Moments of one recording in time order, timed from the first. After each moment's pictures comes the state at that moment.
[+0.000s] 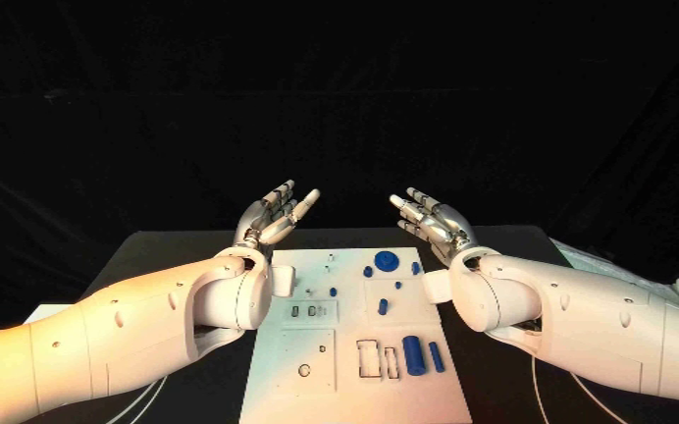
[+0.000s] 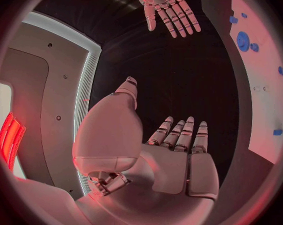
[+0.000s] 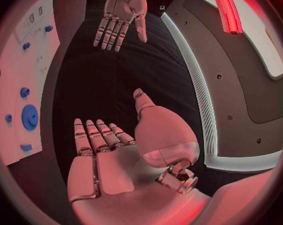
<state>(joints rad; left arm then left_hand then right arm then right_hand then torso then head) 1.12 -0.71 -0.04 1.47 0.01 -0.62 0.51 1.25 -0.17 0.08 0.29 0.08 0.27 0.14 0.03 0.03 0.19 0.20 0.02 0.02 0.27 0.19 0.03 0.04 0.15 0.12 0.27 0.02 0.02 1.12 -0.74 -0.06 1.47 -0.07 -0.49 0.41 1.10 0.17 -0.06 0.01 0.23 0.14 0.13 0.02 0.02 0.21 0.25 0.02 0.03 0.19 0.23 0.02 0.02 0.06 0.20 0.28 0.03 0.03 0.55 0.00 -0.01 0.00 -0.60</state>
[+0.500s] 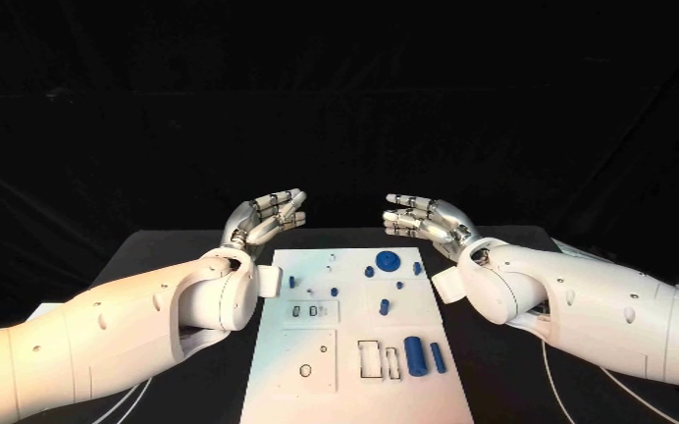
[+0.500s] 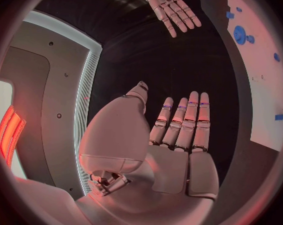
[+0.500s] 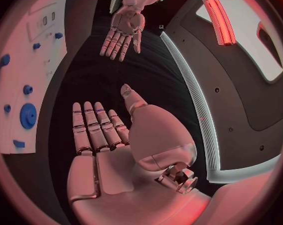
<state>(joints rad) 1.12 -0.75 -0.04 1.46 0.01 -0.57 0.52 1.31 -0.06 0.14 0.28 0.08 0.74 0.18 0.13 0.08 0.74 0.23 0.13 0.07 0.83 0.20 0.18 0.10 0.16 0.66 0.29 0.25 0.13 1.16 -0.76 -0.07 1.41 -0.24 -0.33 0.36 1.28 0.17 0.04 -0.14 0.20 0.51 0.16 0.08 0.06 0.65 0.24 0.10 0.06 0.63 0.22 0.10 0.06 0.12 0.50 0.29 0.16 0.09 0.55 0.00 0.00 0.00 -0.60</state>
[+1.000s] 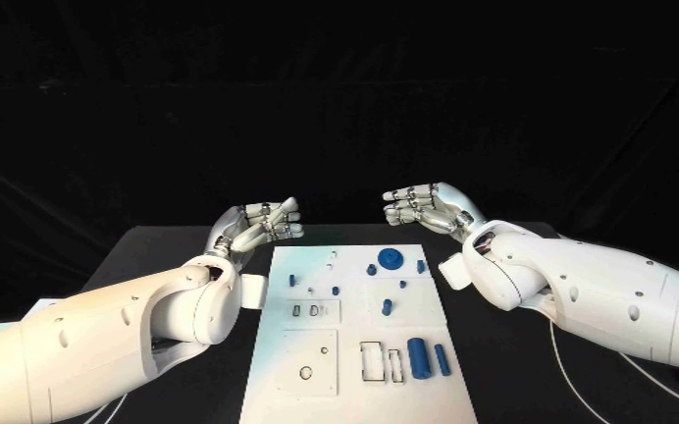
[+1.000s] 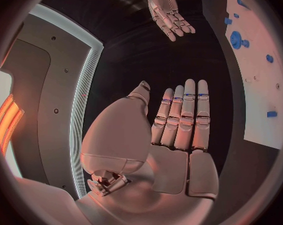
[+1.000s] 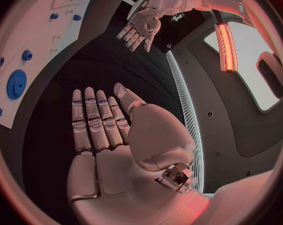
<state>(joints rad) 1.13 -0.85 -0.03 1.57 0.01 -0.50 0.52 1.33 -0.03 0.10 0.25 0.07 0.98 0.21 0.17 0.08 1.04 0.16 0.17 0.08 1.09 0.11 0.23 0.16 0.17 0.89 0.23 0.34 0.16 1.22 -0.78 -0.06 1.39 -0.54 -0.38 0.35 1.30 0.14 0.17 -0.26 0.19 0.85 0.21 0.09 0.06 0.96 0.19 0.09 0.06 0.97 0.16 0.12 0.06 0.17 0.73 0.28 0.26 0.11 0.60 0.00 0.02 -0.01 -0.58</state>
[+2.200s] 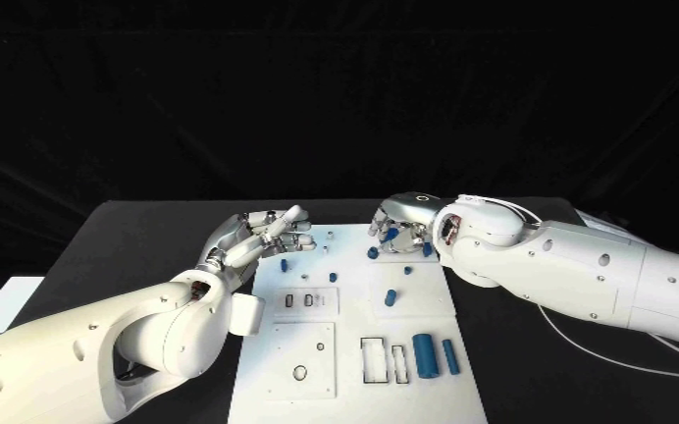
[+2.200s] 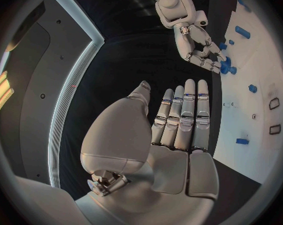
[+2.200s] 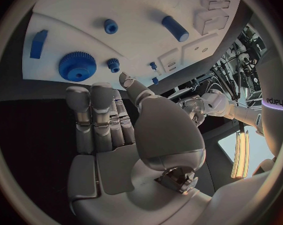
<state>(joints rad) 1.15 -0.89 -0.01 1.73 0.00 -0.42 0.48 1.33 -0.02 0.09 0.23 0.07 0.98 0.21 0.14 0.07 1.04 0.16 0.14 0.07 1.10 0.11 0.21 0.17 0.17 0.90 0.23 0.34 0.15 1.29 -0.73 -0.04 1.40 -1.59 -0.16 -0.09 1.27 -0.03 0.28 -0.21 0.16 1.05 0.15 0.07 0.07 1.14 0.09 0.07 0.07 1.46 0.00 0.92 0.68 0.15 1.18 0.10 1.17 0.79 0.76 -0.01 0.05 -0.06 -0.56</state>
